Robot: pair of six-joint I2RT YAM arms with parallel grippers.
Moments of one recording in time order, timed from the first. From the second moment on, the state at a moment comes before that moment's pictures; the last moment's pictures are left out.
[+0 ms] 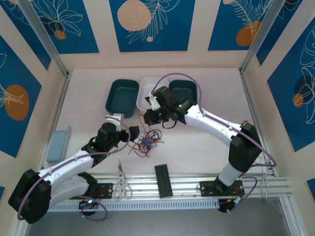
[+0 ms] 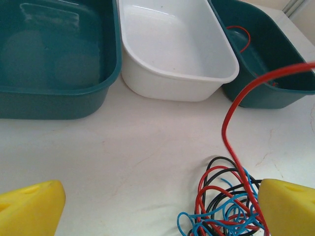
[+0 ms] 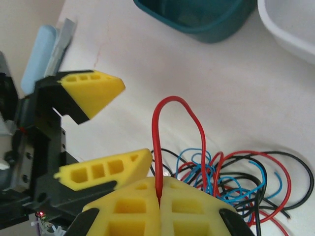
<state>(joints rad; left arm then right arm) -0.59 1.00 0.37 0.16 -0.08 -0.44 0.78 1.63 1.37 -0.58 -0.31 0.48</state>
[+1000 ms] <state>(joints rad) -0.59 1.10 0.37 0.22 -0.02 -0.42 0.81 1.41 1.59 -0.55 -0.15 0.27</state>
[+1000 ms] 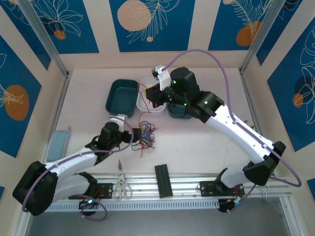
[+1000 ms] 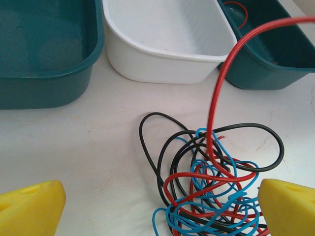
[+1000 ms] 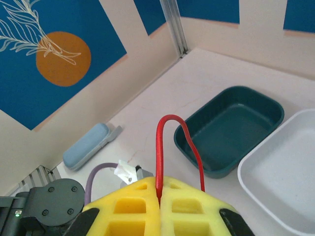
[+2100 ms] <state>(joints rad) -0.59 1.13 0.37 0.22 -0.02 -0.42 0.63 1.55 2.15 -0.71 0.03 0.07</state>
